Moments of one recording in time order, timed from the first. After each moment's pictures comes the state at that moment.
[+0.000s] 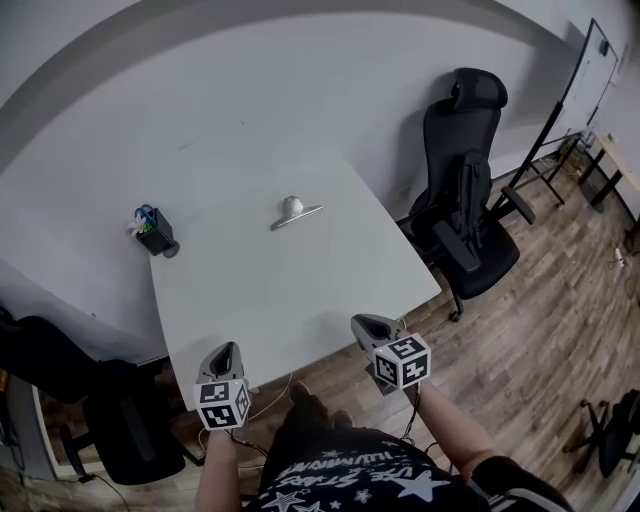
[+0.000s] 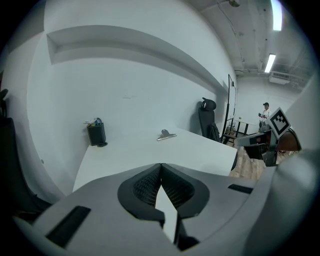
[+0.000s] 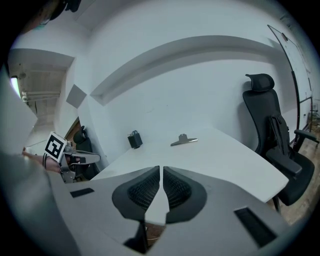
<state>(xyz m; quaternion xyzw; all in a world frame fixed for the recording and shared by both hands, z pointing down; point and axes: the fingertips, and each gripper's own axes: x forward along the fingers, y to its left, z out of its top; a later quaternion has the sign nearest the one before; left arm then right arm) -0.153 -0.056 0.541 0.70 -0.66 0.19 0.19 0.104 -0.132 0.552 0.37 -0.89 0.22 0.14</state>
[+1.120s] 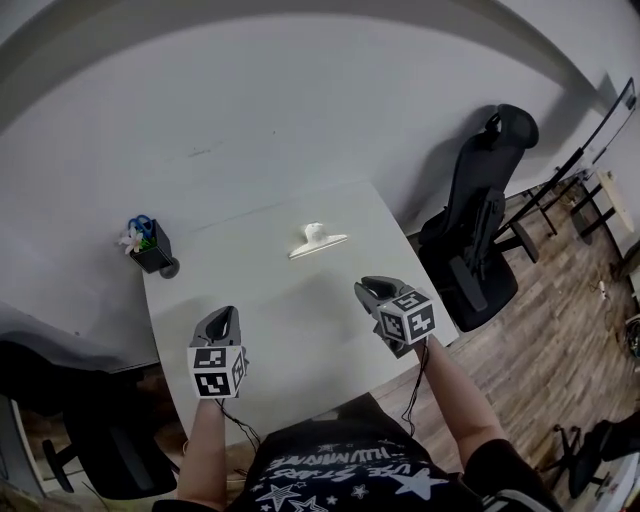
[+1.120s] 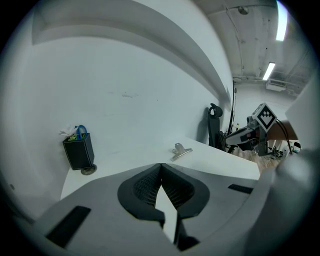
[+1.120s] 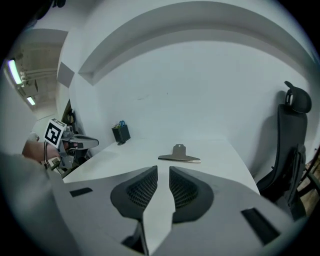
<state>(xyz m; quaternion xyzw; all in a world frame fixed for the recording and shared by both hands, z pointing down) -0.250 -0.260 0.534 0.73 -0.64 0.16 0.18 0.004 -0.354 0.542 0.34 -0.89 0.16 0.25</state>
